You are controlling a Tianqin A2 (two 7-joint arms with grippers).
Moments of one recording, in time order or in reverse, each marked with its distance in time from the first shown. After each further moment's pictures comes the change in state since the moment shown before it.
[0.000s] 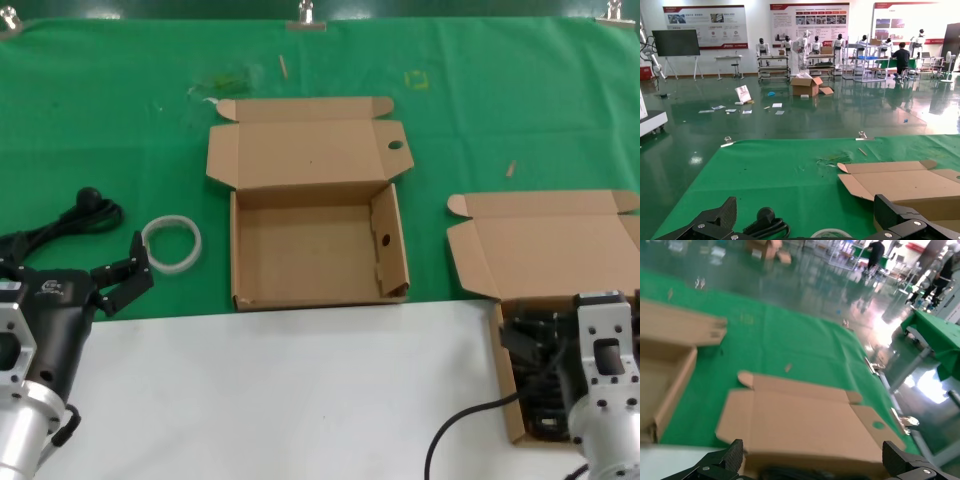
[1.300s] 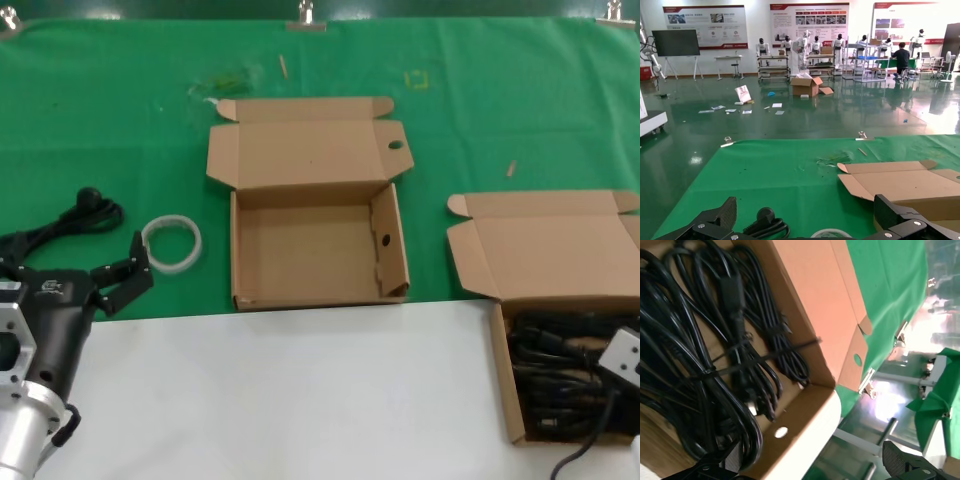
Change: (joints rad) left arm 0.000 0.000 0.000 0.000 0.000 0.000 -0.001; right arm 0.128 -0.003 0.275 -0.080 0.278 0.308 -1.340
